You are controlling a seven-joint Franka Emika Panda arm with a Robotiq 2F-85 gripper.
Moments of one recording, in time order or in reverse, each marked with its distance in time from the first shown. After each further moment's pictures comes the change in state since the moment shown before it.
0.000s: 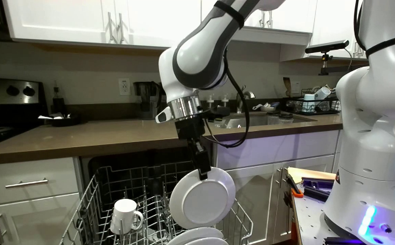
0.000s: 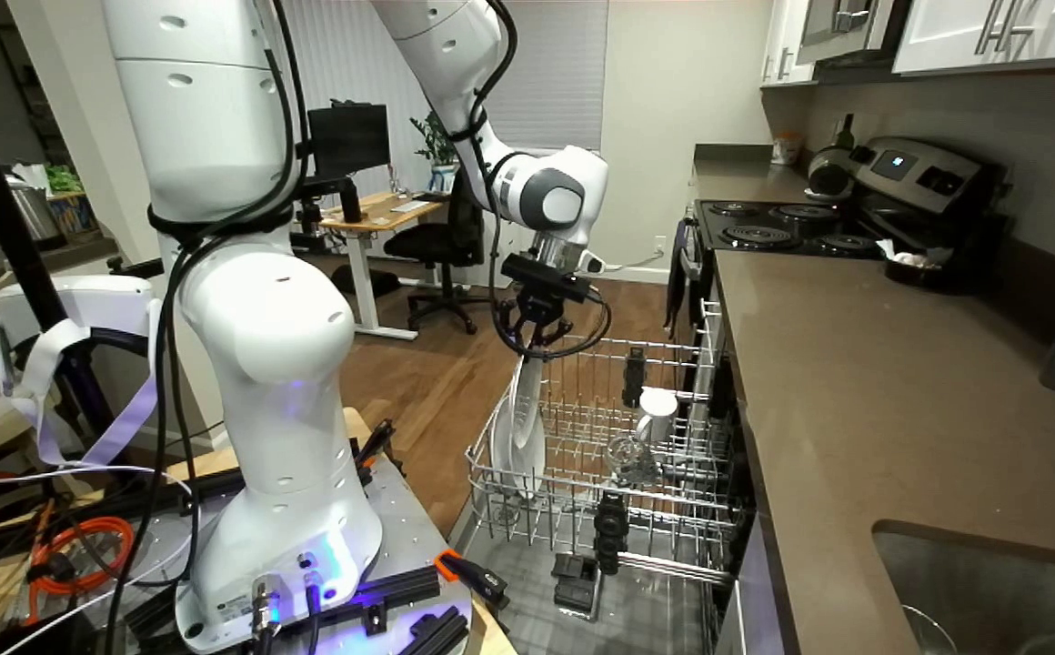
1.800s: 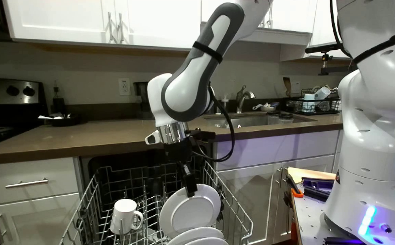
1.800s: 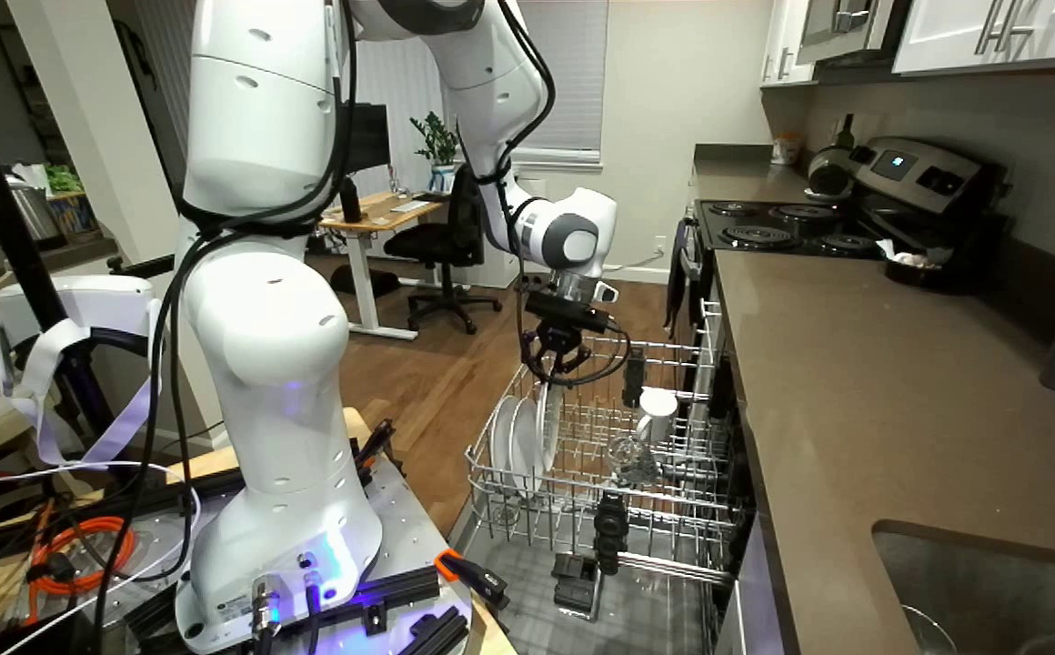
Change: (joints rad) arm -0.060 0.242 0.050 0.114 -0.104 0.149 0.012
